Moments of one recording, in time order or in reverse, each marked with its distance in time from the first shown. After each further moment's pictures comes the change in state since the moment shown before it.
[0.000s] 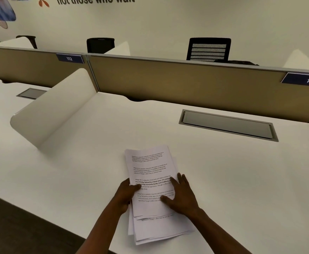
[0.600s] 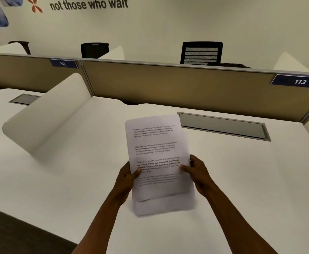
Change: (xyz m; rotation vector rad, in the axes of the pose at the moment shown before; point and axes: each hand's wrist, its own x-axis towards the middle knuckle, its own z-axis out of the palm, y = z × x) left_hand -0.009 0.048 0.019 -0.047 -0.217 0.443; right_hand 0.019 -0.003 -0.107 1.098 0.152 0.061
